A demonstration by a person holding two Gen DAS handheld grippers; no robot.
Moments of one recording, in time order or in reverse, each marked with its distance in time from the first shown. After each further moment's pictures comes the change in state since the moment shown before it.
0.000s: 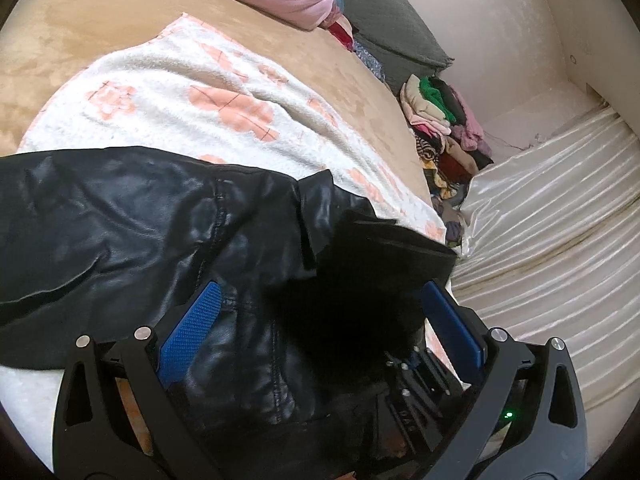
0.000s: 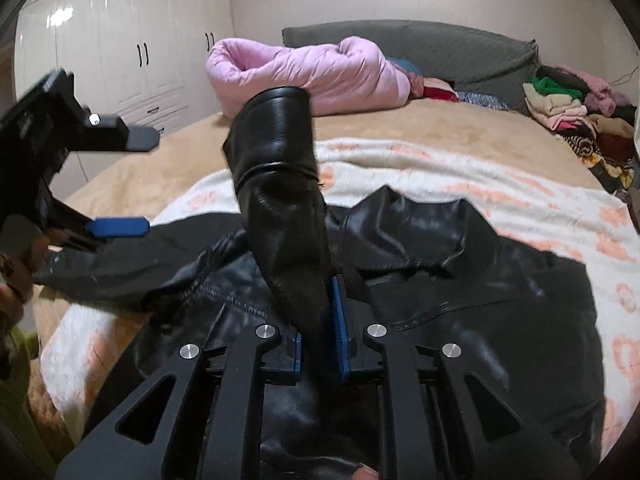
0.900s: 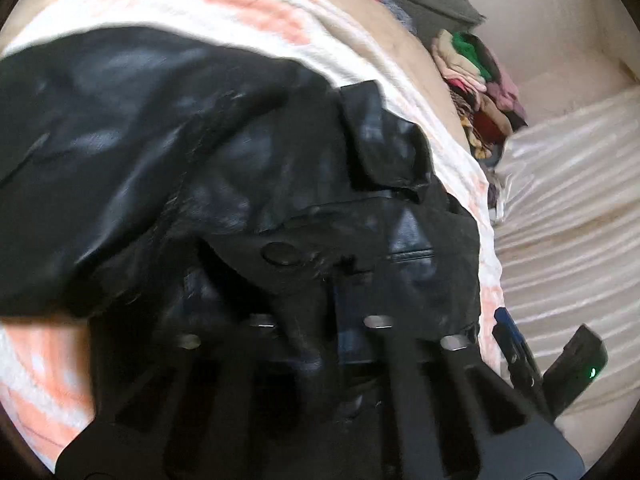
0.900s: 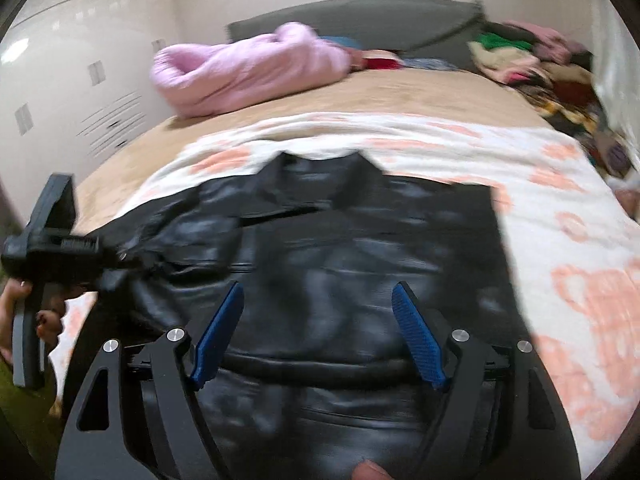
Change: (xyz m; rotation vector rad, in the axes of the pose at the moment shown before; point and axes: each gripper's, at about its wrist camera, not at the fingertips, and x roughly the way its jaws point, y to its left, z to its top) left arm 0.078 0.014 -0.053 0.032 0.128 0.091; right arm -0.079 -0.119 -0.044 0.187 0.053 -0.147
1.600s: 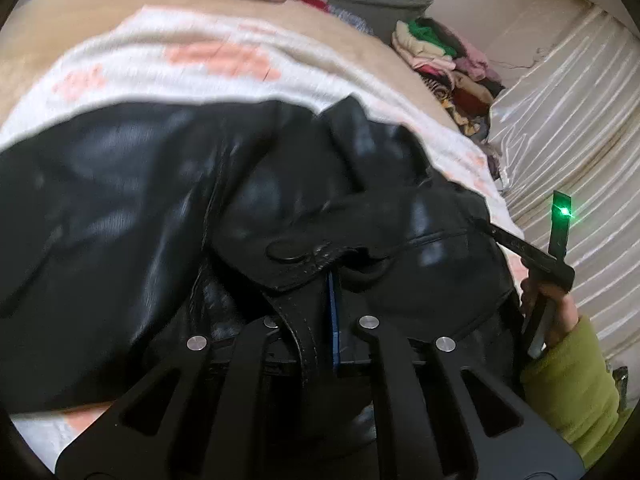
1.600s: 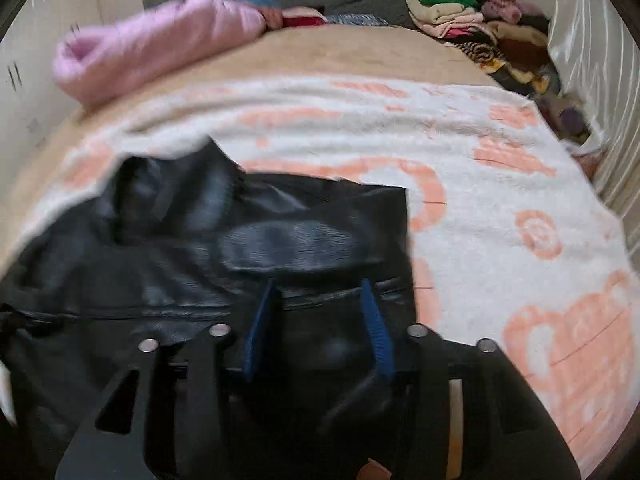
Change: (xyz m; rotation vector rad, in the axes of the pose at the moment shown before) left arm -0.011 0.026 -0.005 0.234 -0.058 0.058; right arm 0.124 -0.079 0.050 0.027 0.176 -0.232
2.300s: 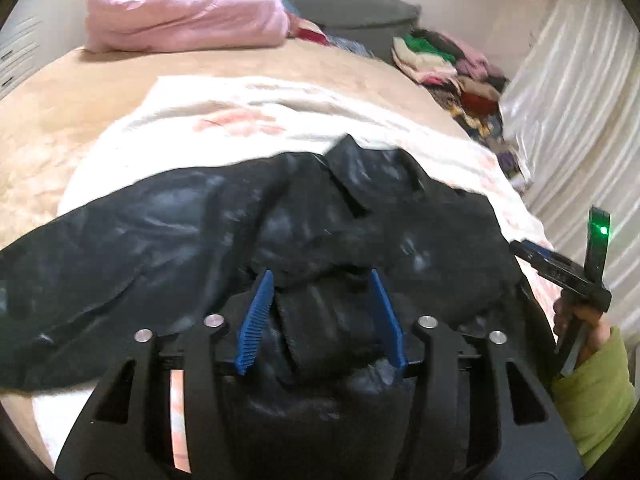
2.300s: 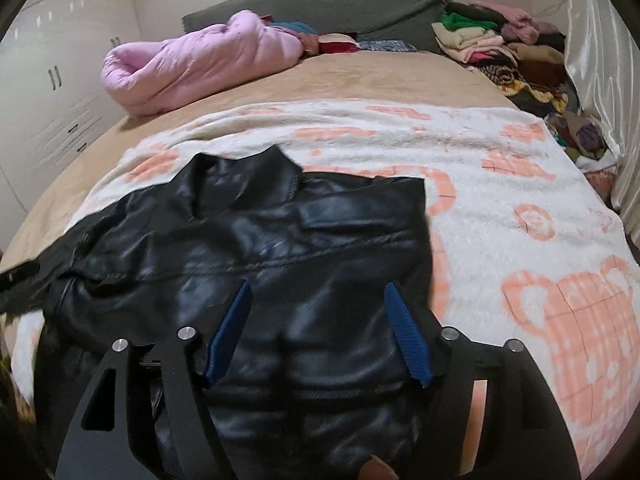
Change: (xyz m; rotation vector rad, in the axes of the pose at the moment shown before) left arm -0.061 -0.053 -0.008 0.156 -0.095 0.156; right arm -0.090 0.023 -0.048 -0.027 -0.127 0.168
